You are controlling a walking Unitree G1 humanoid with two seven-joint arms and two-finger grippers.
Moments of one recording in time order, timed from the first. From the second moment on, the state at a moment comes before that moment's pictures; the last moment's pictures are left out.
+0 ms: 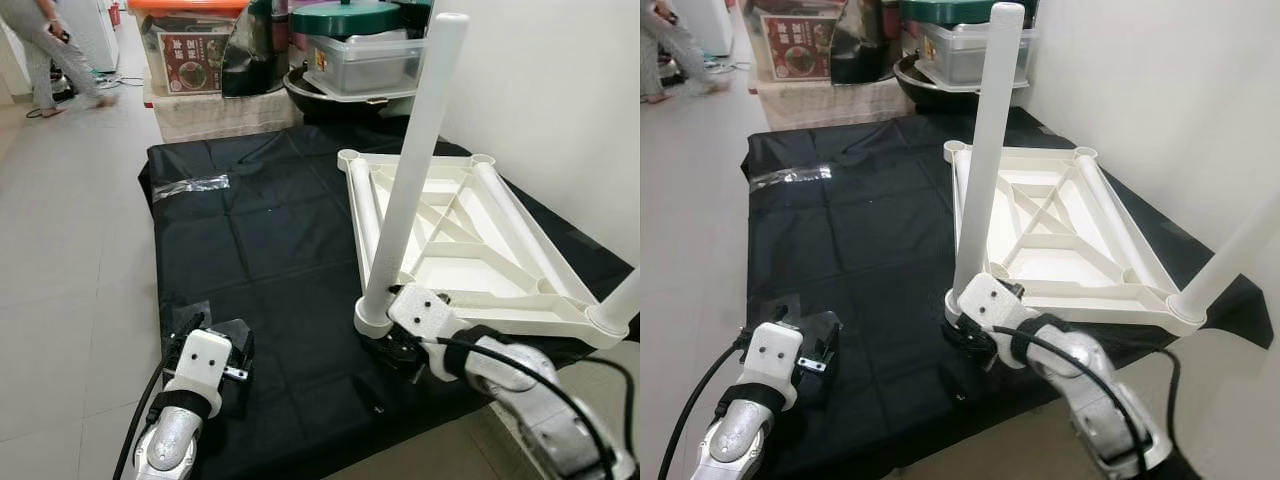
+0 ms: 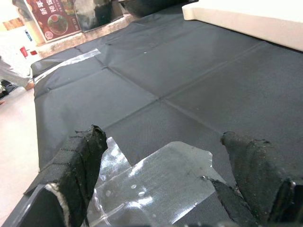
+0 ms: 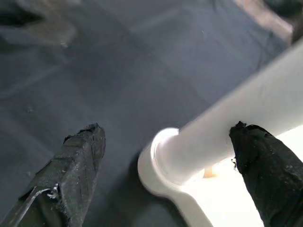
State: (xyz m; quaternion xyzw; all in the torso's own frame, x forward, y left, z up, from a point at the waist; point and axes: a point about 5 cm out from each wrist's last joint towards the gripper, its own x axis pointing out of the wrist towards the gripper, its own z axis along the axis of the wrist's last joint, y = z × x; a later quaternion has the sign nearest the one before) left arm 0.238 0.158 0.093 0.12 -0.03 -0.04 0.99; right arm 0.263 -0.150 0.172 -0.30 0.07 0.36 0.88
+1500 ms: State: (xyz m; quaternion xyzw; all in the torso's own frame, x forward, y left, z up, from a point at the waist) left arm 0.237 0.154 0.092 0.12 -0.03 -0.05 0.99; right arm 0.345 -0.287 0.143 -0.28 0.16 -0.17 0.93
